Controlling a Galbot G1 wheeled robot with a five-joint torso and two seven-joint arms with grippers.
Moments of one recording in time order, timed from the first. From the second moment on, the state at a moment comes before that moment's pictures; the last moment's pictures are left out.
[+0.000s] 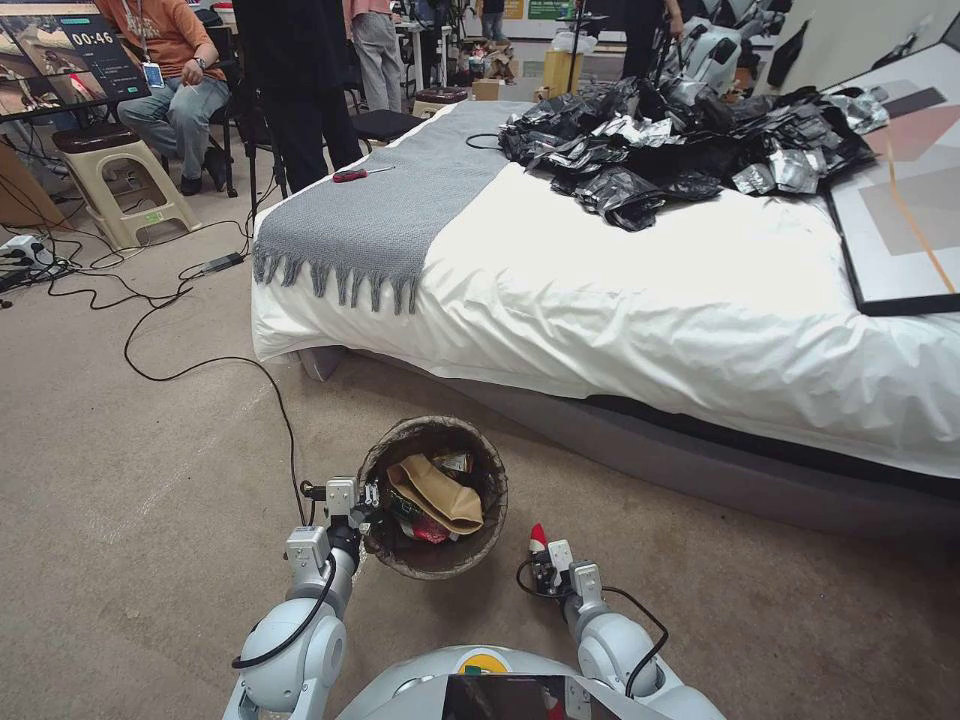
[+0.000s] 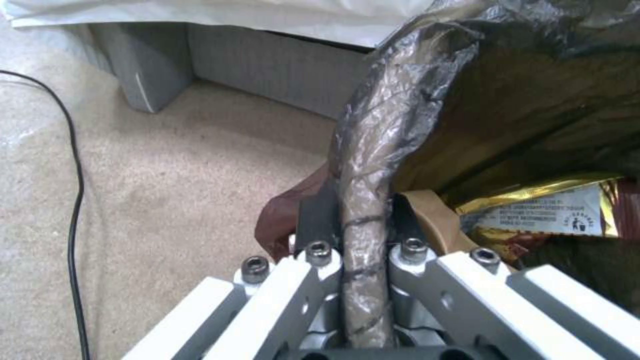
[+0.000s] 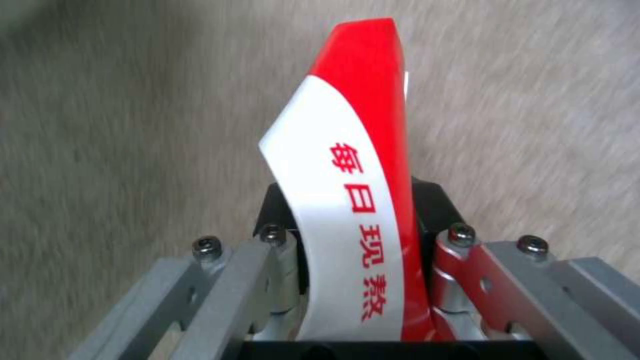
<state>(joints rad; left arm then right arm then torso) 1.67 -1.48 -0.49 -2.12 -0.19 0.29 -0.04 -1.44 1.21 0.14 1.64 0.36 -0.32 0.22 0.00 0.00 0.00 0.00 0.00</state>
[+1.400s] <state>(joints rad) 1.68 -1.49 -0.45 -2.11 -0.16 0.30 -0.05 -1.30 0.97 -0.04 2.10 0.49 0.15 -0.23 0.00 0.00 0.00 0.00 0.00</state>
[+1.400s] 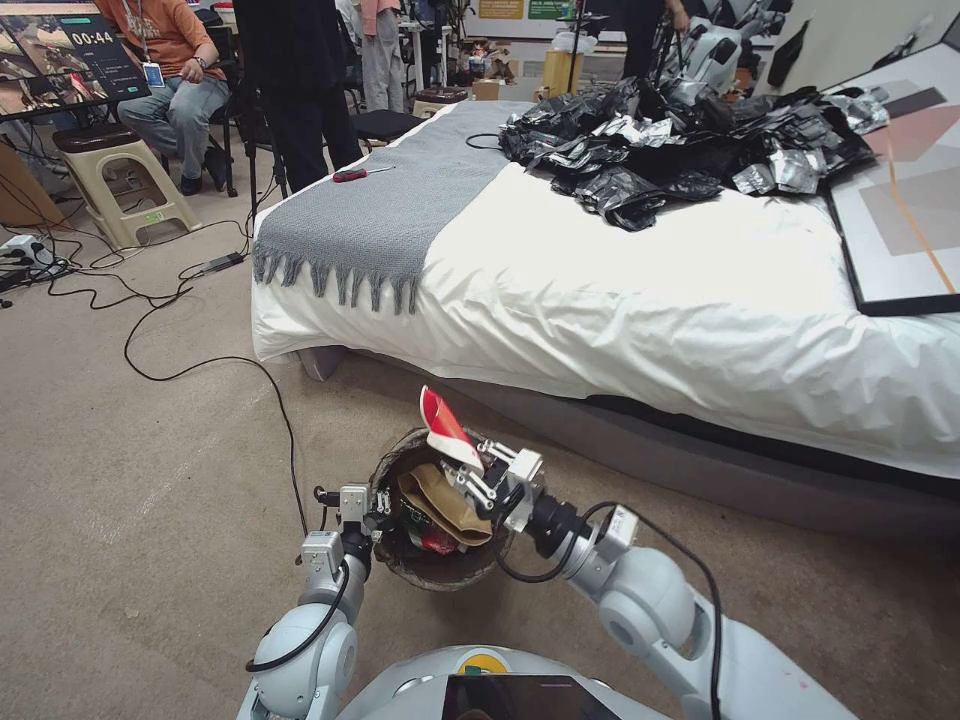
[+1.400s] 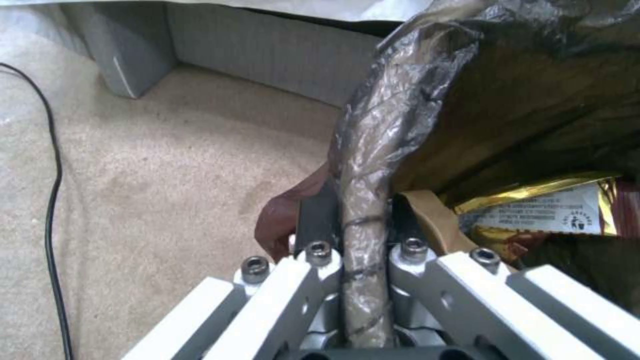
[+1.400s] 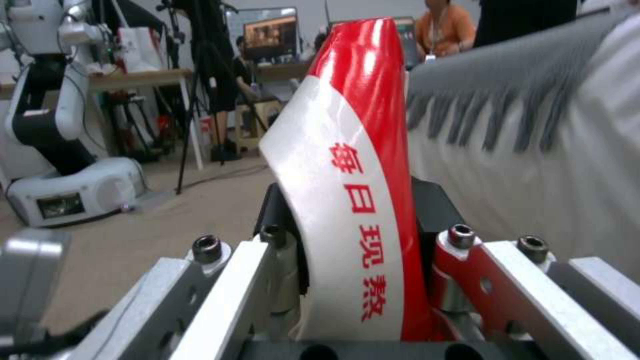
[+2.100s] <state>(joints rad) 1.67 -1.49 -0.45 -2.12 -0.17 0.31 -0.05 -1.30 1.03 -0.09 1.94 0.45 0.16 -0.20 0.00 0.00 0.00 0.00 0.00</state>
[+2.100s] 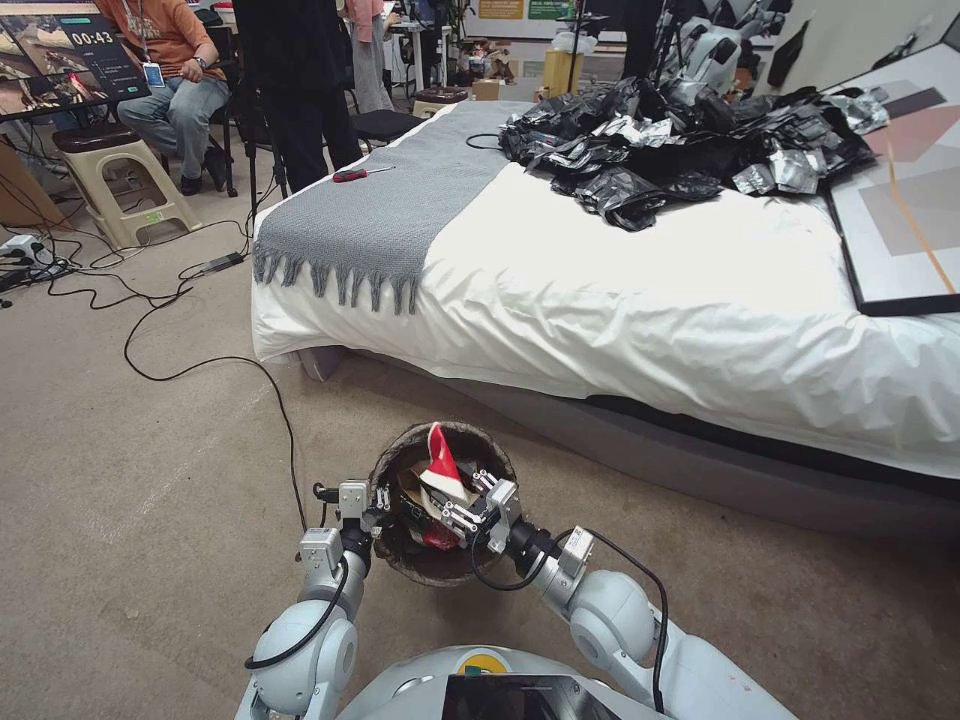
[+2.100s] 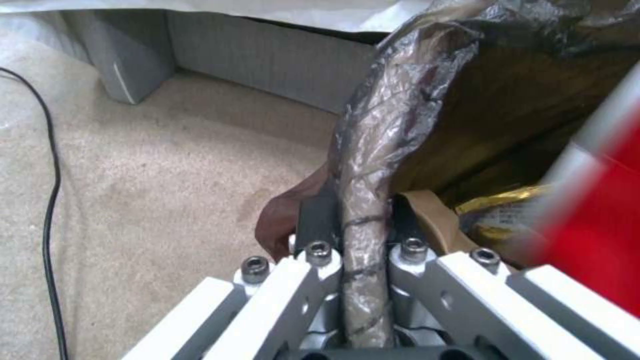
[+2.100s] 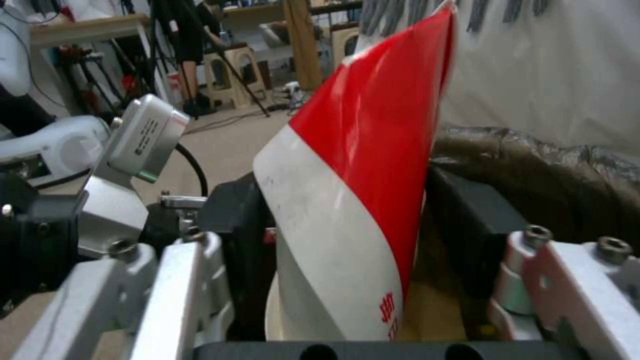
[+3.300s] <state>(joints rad) 1.66 -1.49 -0.46 -2.11 -0.18 0.31 -0.05 -1.39 1.07 0.10 2.17 0.22 0.18 -0.10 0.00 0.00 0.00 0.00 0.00</state>
